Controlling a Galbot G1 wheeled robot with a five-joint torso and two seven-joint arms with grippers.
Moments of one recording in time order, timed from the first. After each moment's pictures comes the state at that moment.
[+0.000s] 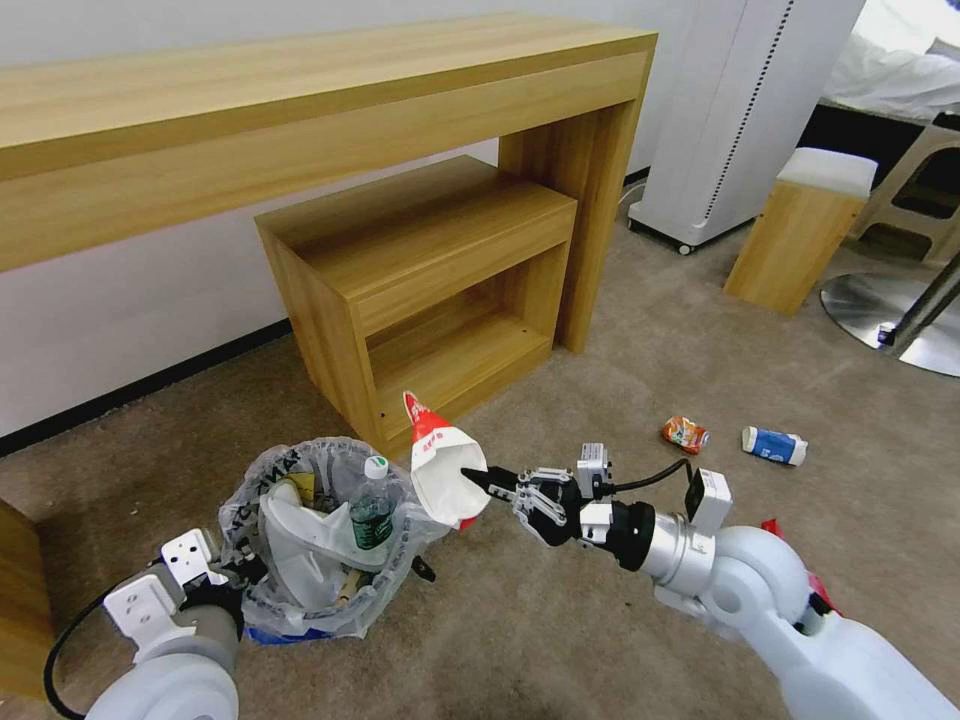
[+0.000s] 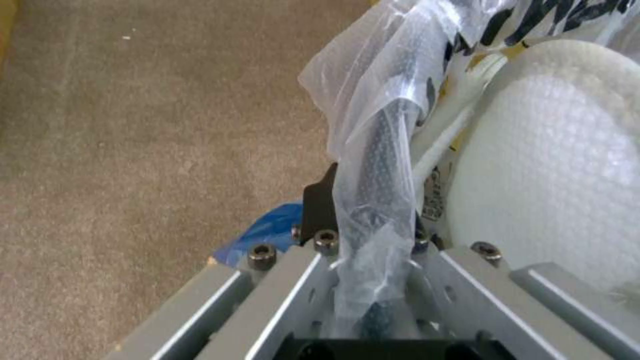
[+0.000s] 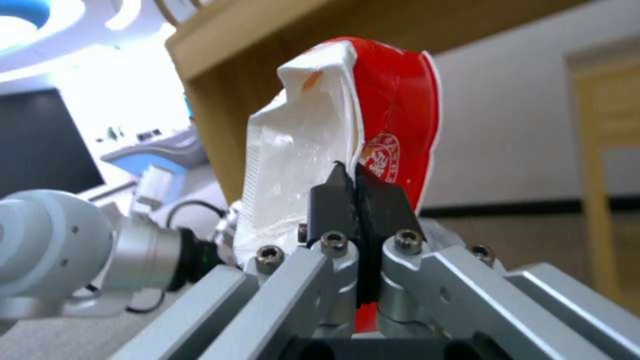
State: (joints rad) left arm 1.66 -1.40 -0.64 -2.42 -0.77 0.65 -0.73; right arm -1.12 0.92 0.12 2.03 0.93 -0.10 -0.68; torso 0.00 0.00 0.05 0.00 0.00
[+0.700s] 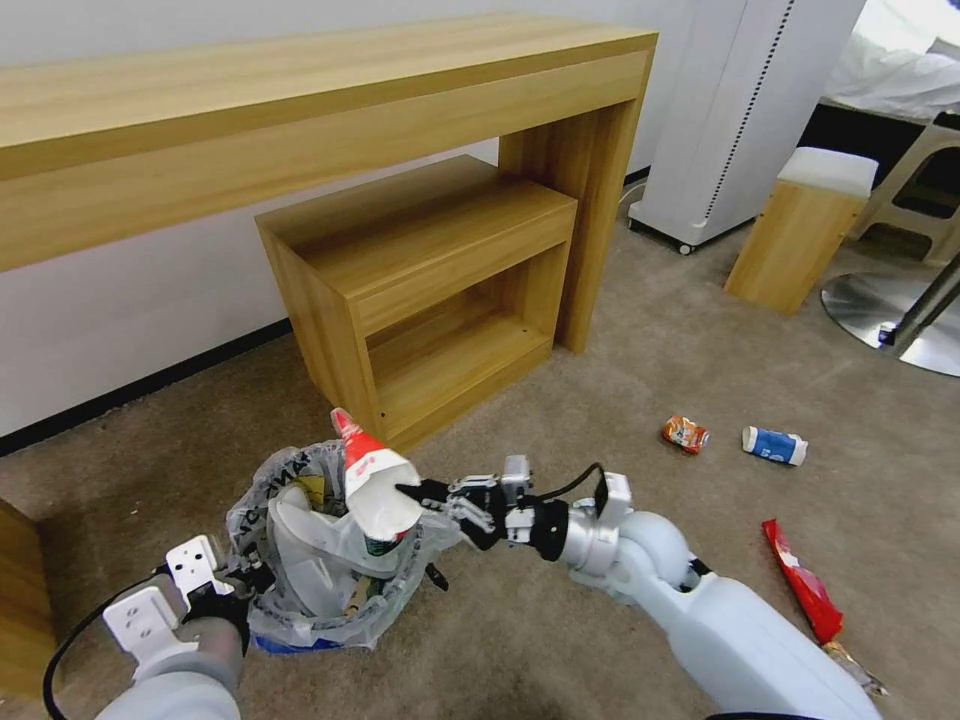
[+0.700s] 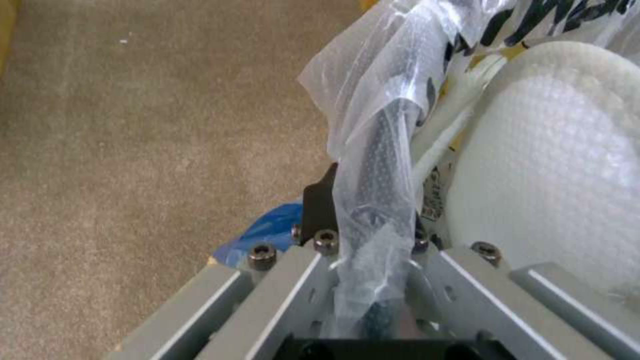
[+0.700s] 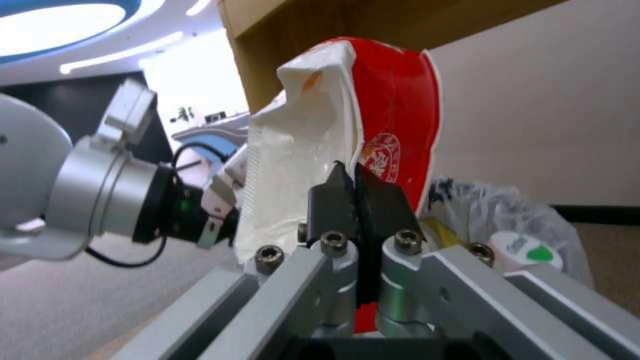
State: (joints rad) left arm 1.72 -1.41 -0.63 -2.49 -0.76 0.65 -0.72; right arm -0.91 1.05 -0.12 1.77 0.84 -0.01 -0.82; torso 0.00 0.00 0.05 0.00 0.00
